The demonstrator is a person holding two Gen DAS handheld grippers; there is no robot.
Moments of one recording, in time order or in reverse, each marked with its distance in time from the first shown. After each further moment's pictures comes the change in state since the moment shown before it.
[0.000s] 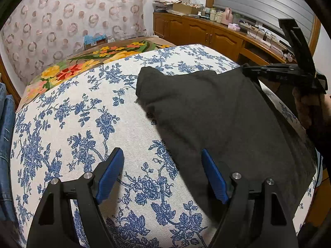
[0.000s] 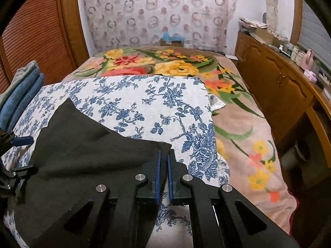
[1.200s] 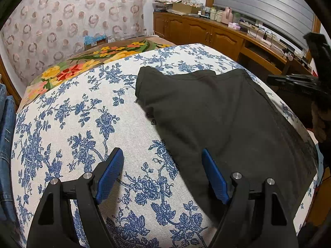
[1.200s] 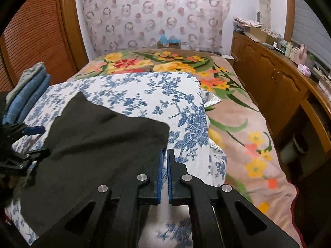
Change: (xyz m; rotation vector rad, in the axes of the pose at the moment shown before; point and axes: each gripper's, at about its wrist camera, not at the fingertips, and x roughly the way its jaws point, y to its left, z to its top) left arm 0.001 -0.001 0.000 0.001 0.000 0.001; right arm -0.040 0.007 -0.036 0.016 -0.023 0.012
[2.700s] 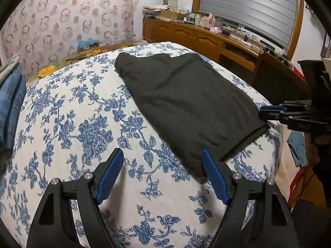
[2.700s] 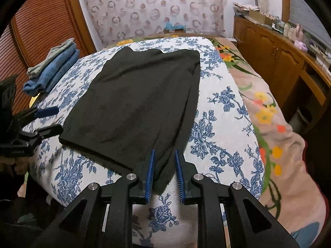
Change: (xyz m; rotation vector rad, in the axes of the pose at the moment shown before) left arm -0.086 -0.044 -0.094 0.011 -0.054 -0.077; right arm -0.085 0.044 -0.108 0.062 0.083 0.070
